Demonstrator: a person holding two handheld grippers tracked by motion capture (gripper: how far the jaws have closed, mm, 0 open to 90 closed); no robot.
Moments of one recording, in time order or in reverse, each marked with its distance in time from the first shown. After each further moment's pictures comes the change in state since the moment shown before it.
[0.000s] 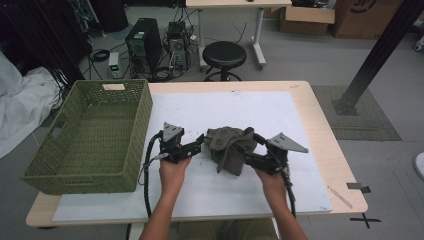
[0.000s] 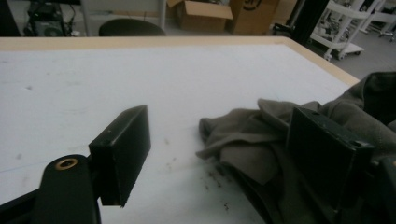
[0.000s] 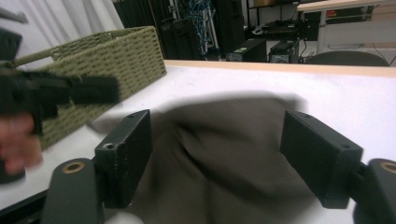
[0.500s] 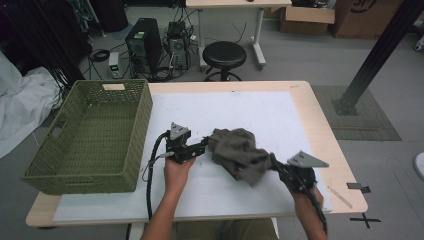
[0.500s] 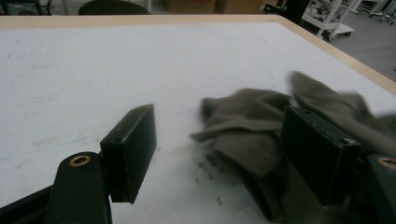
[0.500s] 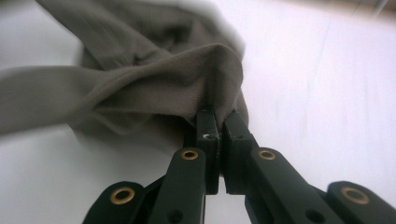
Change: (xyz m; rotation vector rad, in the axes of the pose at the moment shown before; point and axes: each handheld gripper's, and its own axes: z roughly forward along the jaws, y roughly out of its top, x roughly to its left) left arm -0.003 -0.007 0.017 0.047 -0.043 0.024; right arm -0.034 -0.032 -0.077 0.338 -0.147 -0.186
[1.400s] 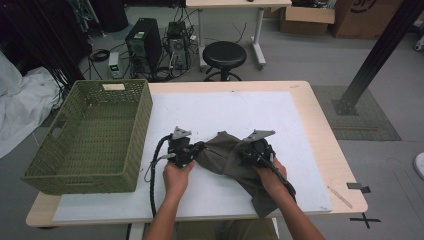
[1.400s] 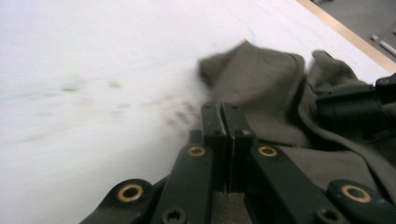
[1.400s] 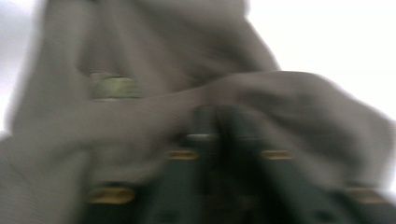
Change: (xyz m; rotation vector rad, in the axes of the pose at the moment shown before) left arm 0.005 -0.004 -0.012 0.135 -0.050 -0.036; right arm 0.026 0.065 0.104 0.183 0.139 -0.104
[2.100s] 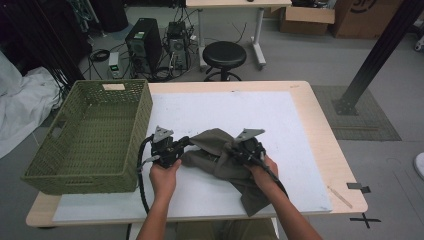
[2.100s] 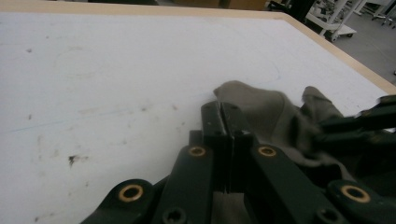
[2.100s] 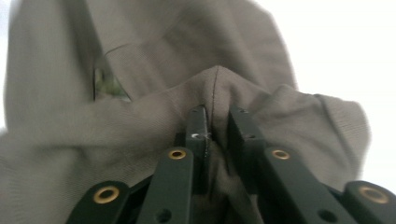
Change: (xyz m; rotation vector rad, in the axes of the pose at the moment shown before) left arm 0.017 -0.002 -0.031 -0.112 0.067 -0.035; right arm 0.012 0.013 0.014 -0.034 0.054 -0.050
